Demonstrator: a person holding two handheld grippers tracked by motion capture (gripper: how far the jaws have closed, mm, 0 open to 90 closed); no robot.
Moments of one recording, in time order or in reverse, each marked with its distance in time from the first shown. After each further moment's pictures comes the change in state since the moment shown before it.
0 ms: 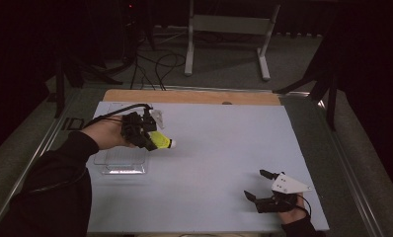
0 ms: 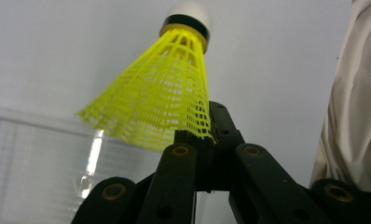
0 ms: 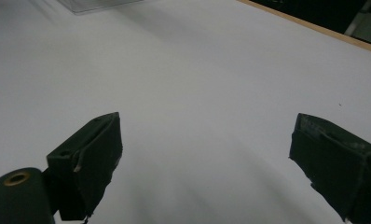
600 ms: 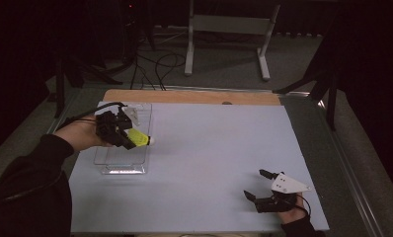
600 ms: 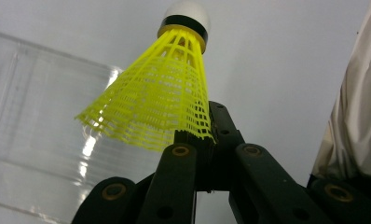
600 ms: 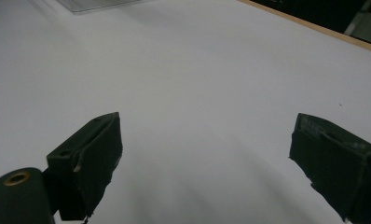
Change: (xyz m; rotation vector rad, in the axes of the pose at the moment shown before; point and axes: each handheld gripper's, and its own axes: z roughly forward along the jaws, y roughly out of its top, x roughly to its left) left arm 0.010 -0.054 -0.017 0.012 0.019 -0.090; right arm 0.000 -0.001 0.002 0.001 -0.005 -0.008
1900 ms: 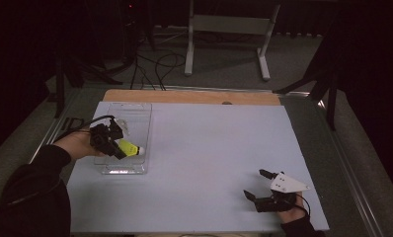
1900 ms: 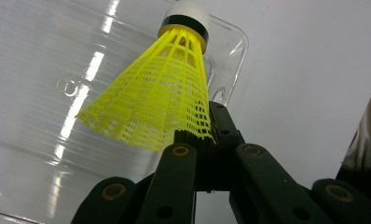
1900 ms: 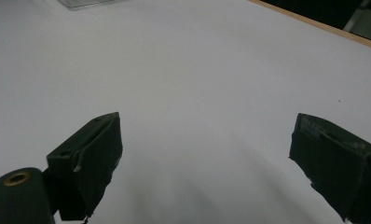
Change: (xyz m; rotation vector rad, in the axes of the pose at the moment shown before) left arm 0.023 -0.043 0.056 0.033 -0.048 -0.081; right arm -0.001 -0.001 0.002 0.012 -0.004 0.001
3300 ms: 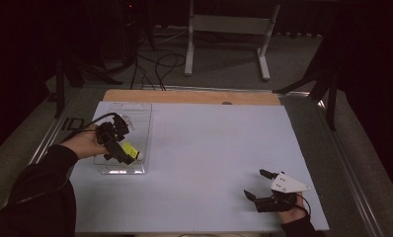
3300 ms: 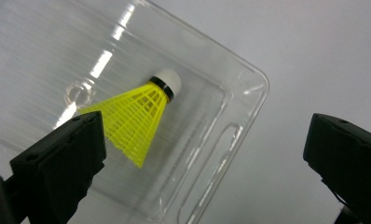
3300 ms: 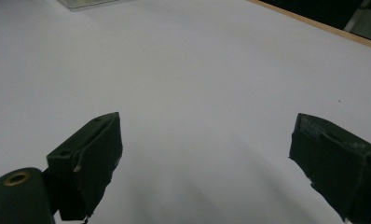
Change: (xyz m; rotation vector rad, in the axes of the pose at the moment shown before) left arm 0.004 0.013 0.004 -0.052 0.024 -0.150; right arm 0.000 0.000 -0.001 0.001 0.000 0.000
